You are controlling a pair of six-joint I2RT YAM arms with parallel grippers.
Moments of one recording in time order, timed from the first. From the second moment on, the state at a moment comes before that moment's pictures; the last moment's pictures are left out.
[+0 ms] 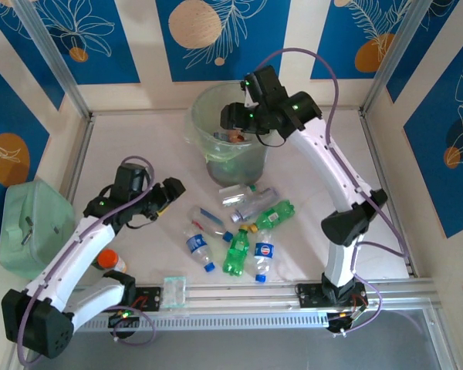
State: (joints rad) left arm -0.37 0.98 0.81 -0.67 0.31 -0.94; right arm 0.62 1.81 2.20 -1.15 -0.04 0.55
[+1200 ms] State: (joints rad) left arm -0.61 1.33 0.74 -0.72 0.25 -1.06; right arm 0.67 1.12 1.23 -0.91 0.00 0.75
